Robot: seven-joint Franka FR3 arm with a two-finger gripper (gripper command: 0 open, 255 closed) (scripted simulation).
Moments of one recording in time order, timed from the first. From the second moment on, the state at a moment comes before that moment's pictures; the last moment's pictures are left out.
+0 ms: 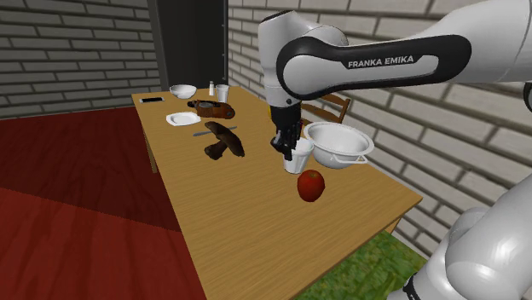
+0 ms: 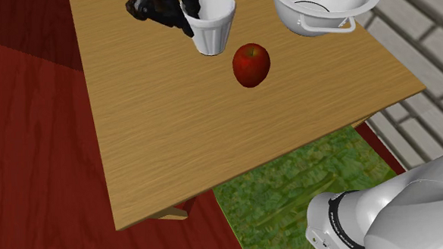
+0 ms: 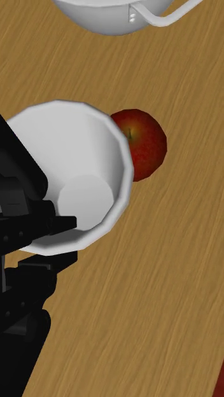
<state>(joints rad) 0.07 -0.15 0.34 -1.92 -0.13 1.60 0.14</state>
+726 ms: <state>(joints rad) 0.01 -0.18 0.25 -1.90 -0.16 1.57 -0.01</state>
